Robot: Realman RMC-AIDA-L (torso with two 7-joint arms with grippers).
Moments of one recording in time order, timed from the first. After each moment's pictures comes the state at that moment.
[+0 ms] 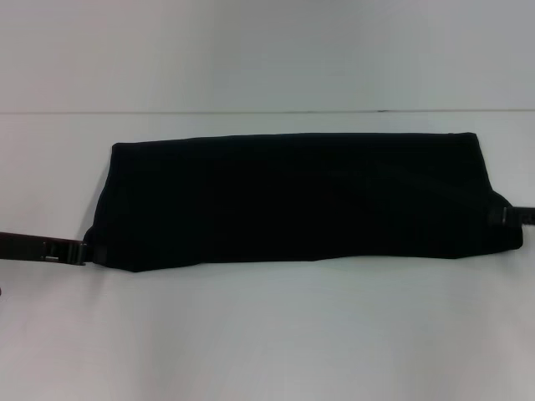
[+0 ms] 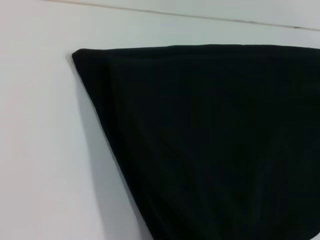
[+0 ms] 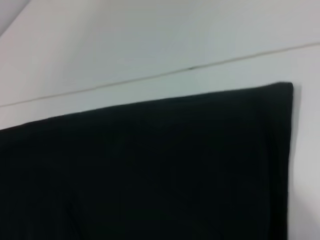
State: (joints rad) left arm -0.55 -2.01 0.70 0.80 2.43 1.30 -2.16; right arm 0.61 1.95 -0.45 -0.61 -2.40 -1.22 2.05
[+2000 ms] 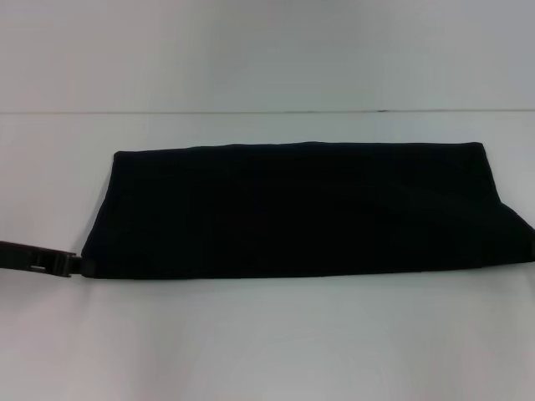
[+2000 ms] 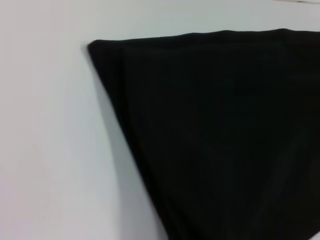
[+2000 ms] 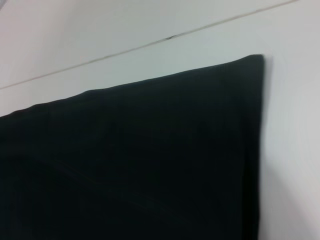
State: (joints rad) left arm -0.56 -1.99 0.68 0.81 2.48 1.38 -2.15; right arm 0.54 1.91 -0.45 -0.59 -2.39 -1.30 2.05
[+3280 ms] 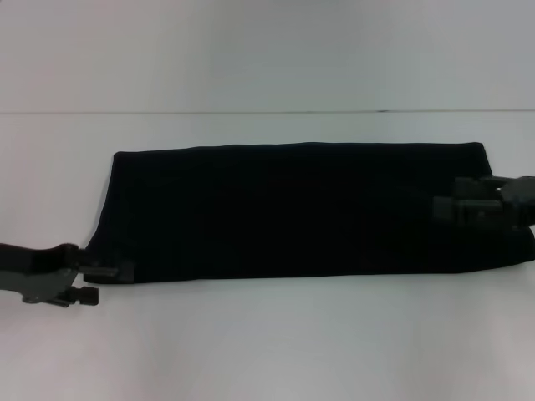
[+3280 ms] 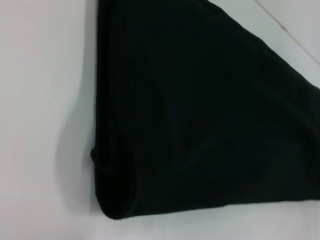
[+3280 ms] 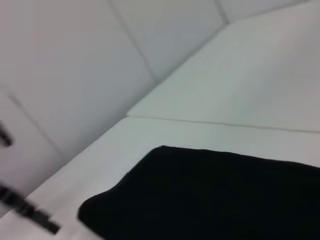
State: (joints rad) left arm -0.59 -1.94 0.52 0.75 2.49 1.66 -2.55; right arm 0.61 1.97 -0.45 -0.66 -2.19 -1.62 1.71
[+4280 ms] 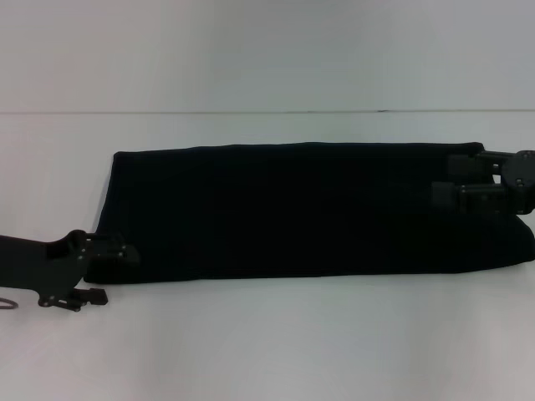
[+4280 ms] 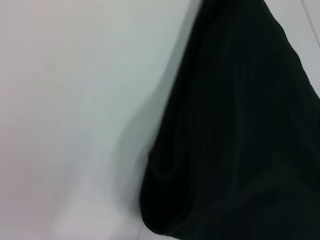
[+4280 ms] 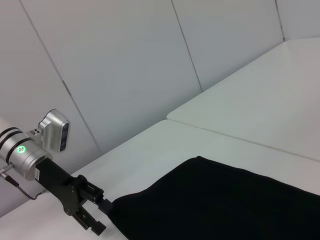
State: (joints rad) left arm -0.62 -1.94 0.51 0.62 2.49 1.49 -2.85; right arm 0.66 1.95 -0.44 -0.70 -2.18 -1.71 1.66
